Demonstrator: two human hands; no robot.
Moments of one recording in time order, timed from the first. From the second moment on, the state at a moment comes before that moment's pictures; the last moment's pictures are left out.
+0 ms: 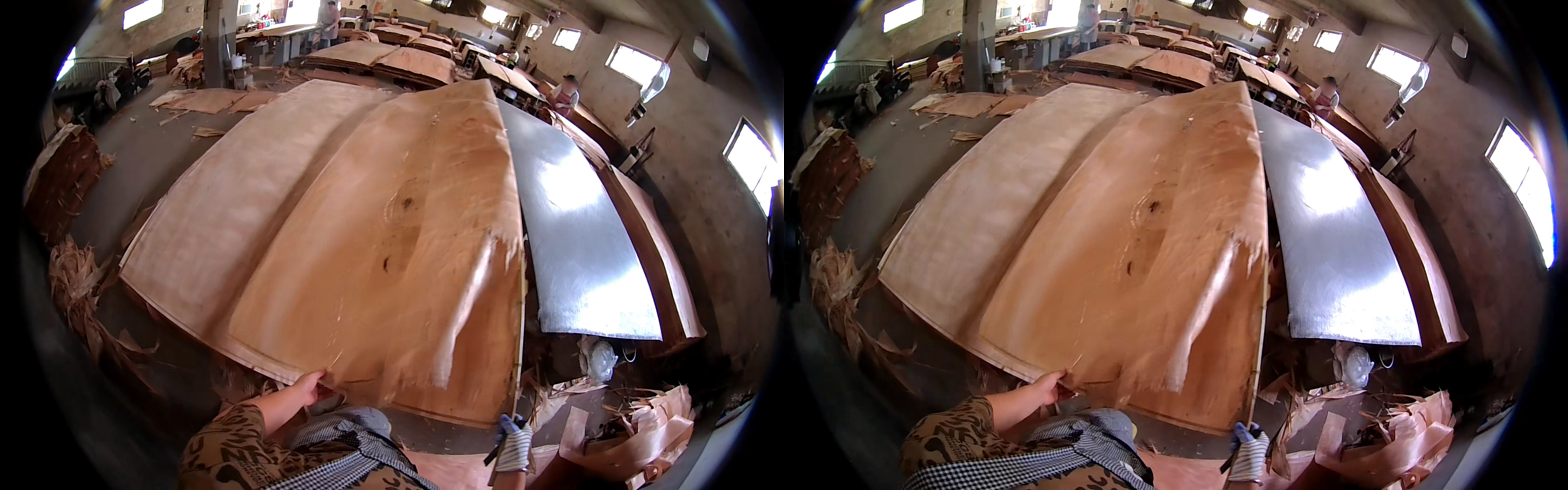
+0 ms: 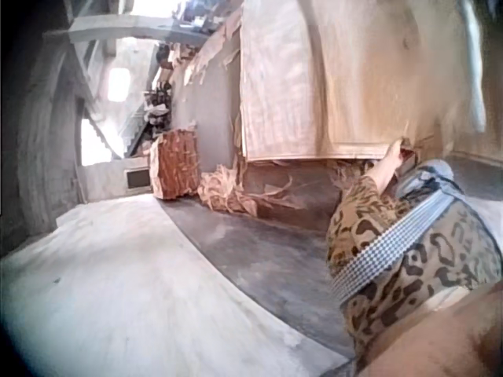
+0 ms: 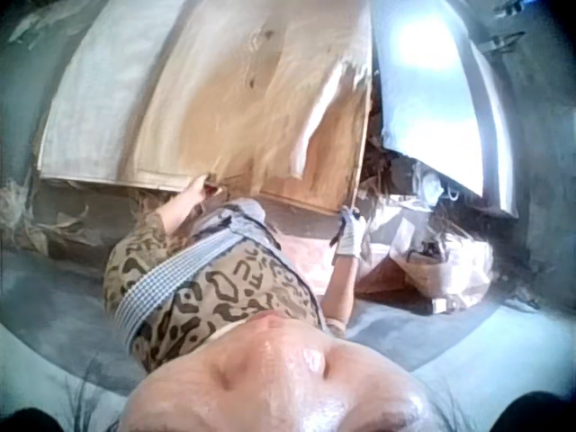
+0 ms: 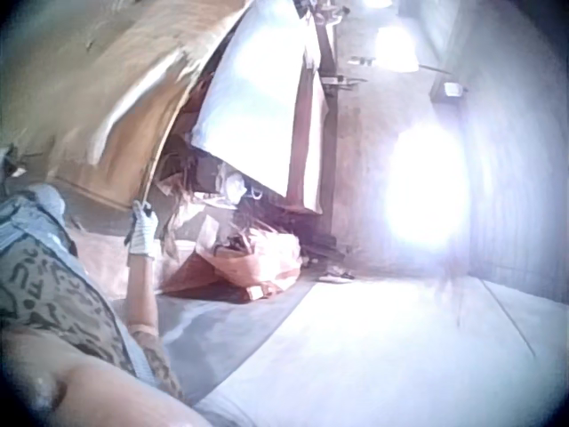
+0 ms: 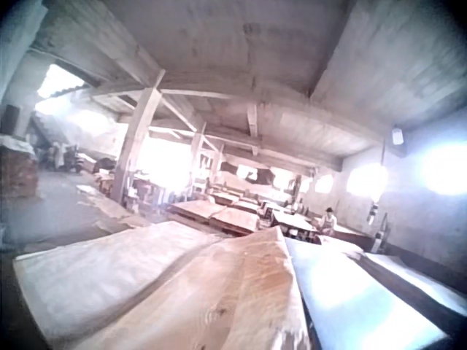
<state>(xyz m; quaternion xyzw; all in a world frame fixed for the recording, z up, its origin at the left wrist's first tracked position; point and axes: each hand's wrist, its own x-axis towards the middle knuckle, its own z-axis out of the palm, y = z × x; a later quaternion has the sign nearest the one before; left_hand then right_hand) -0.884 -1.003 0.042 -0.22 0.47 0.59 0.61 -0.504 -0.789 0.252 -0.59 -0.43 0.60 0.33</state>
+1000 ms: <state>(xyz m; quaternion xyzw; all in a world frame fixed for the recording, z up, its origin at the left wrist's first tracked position) -0.479 -0.443 0.184 -0.02 0.36 0.67 0.65 -0.125 -0.202 0.309 -0.60 -0.55 0.45 0.36</state>
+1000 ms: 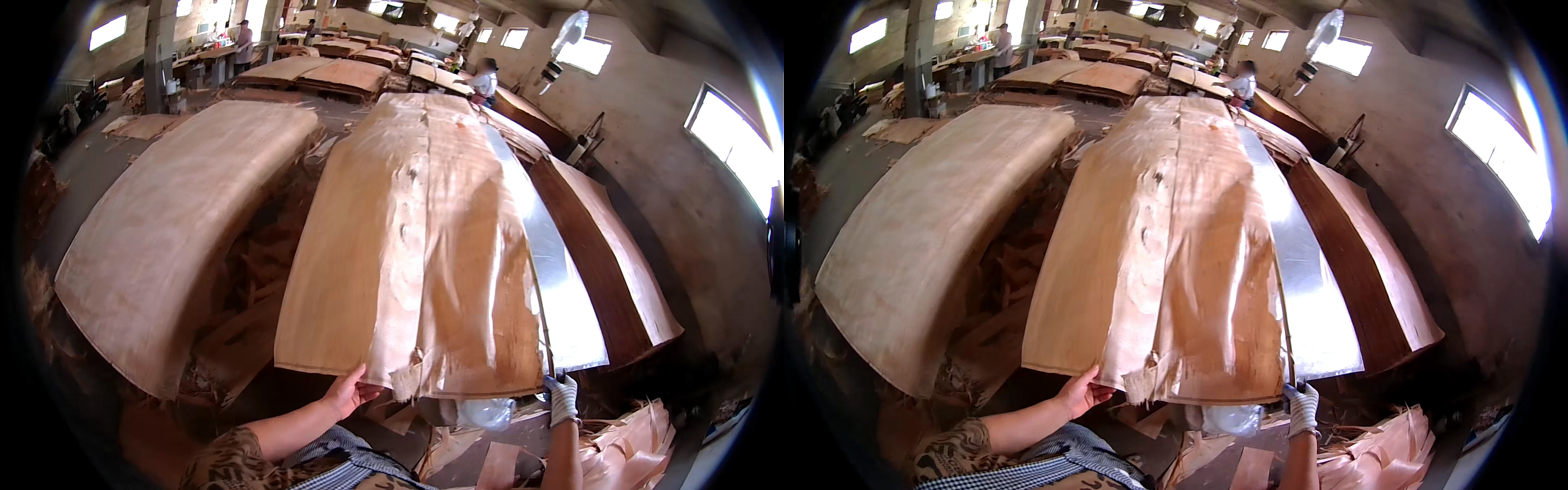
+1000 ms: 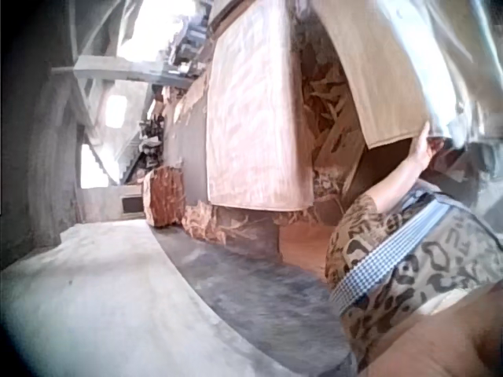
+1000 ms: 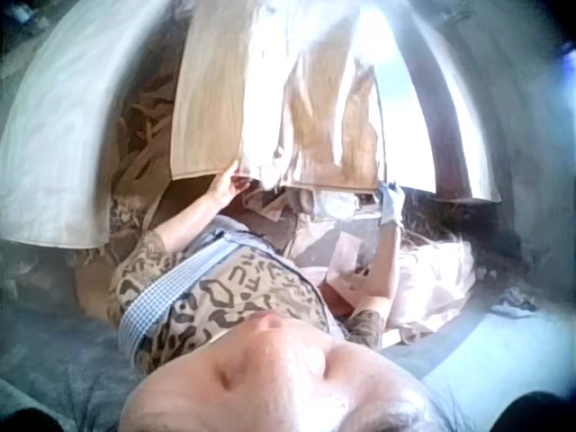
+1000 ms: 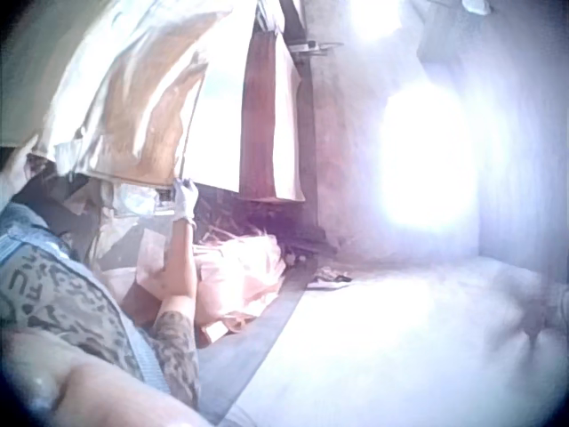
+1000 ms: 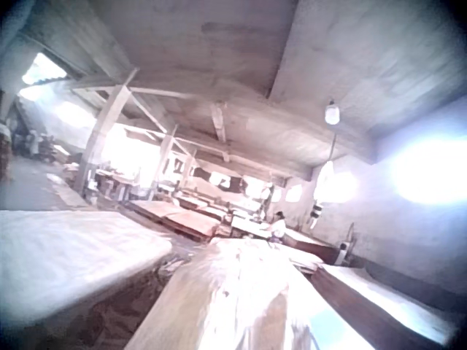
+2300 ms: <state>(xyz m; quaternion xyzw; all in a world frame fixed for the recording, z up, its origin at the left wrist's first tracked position) -0.312 -0.220 0.077 -0.04 0.51 0.60 0.61 0.009 0.100 0.187 -0.59 -0.62 0.44 0.27</state>
